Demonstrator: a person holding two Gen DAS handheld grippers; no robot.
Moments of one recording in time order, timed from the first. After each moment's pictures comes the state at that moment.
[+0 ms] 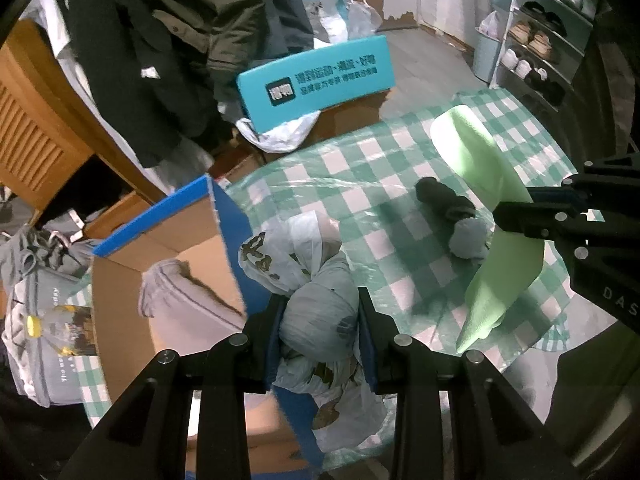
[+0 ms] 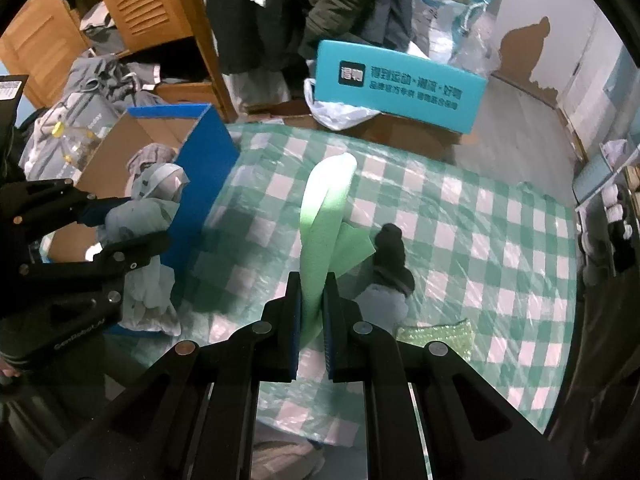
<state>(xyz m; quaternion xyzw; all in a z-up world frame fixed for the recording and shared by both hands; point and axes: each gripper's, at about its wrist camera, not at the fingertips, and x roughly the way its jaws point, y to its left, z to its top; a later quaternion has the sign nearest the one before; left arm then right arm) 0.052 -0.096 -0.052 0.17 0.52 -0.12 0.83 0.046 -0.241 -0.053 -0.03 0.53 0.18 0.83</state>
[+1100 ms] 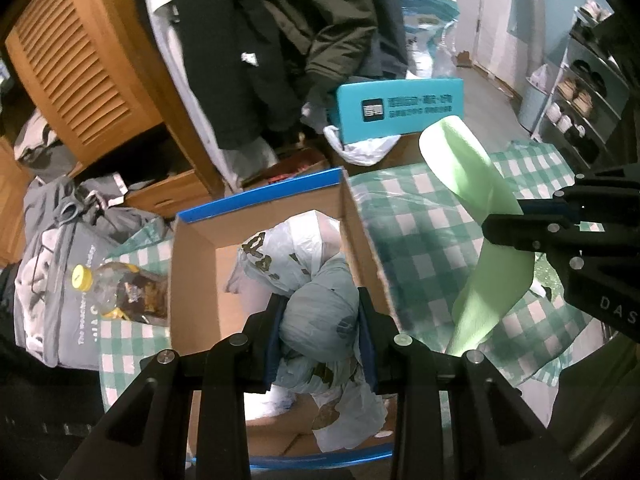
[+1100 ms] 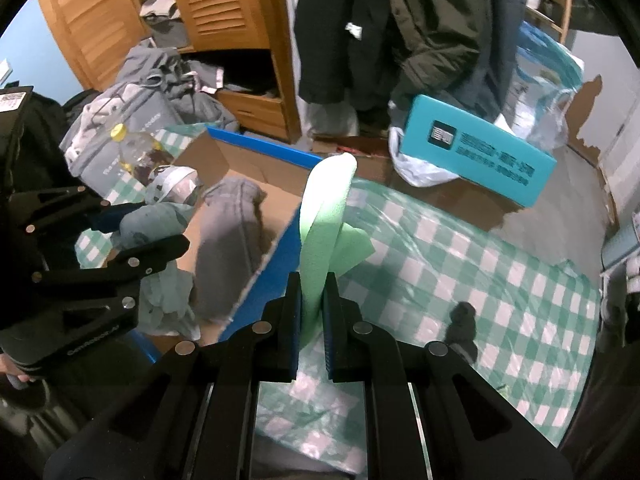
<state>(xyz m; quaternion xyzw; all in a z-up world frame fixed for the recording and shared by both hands) 0.047 0.021 -0.015 0.11 0.50 -0.05 0.86 0.064 -0.129 -0.013 -0.07 0.49 0.26 0.83</state>
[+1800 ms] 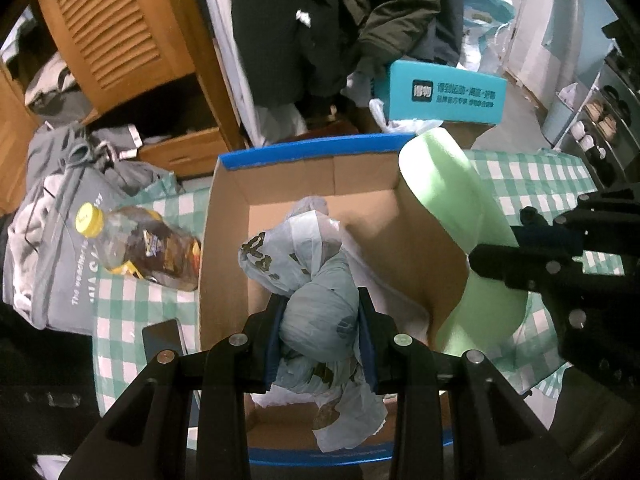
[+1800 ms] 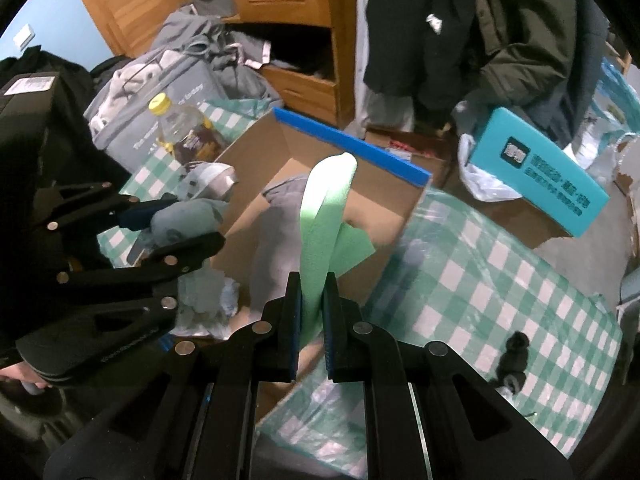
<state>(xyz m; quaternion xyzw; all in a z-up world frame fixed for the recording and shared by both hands) 0.052 0.093 -0.051 0.06 0.53 -0.02 0.84 0.069 -0.038 -0.032 -0.10 0.52 0.32 0.79</state>
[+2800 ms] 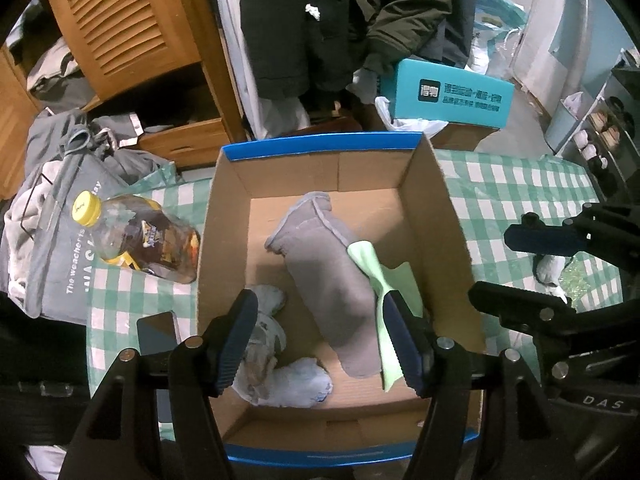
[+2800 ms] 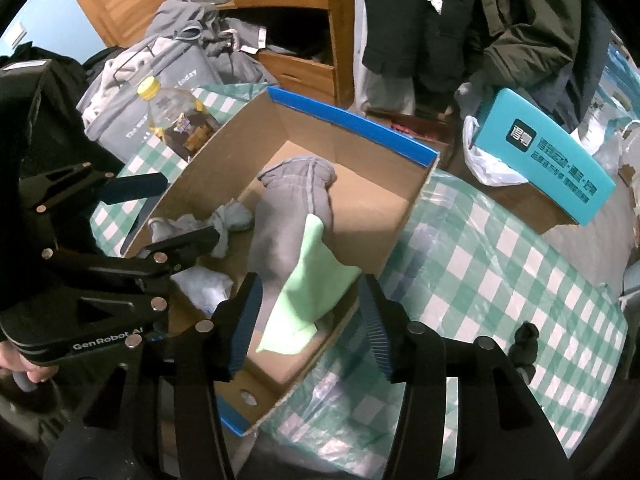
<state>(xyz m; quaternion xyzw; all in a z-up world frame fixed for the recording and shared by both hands) 0.056 0.096 -0.050 0.04 0.54 -0.02 0.84 0.072 -0.044 -0.046 -0.10 0.54 0.30 0.78</state>
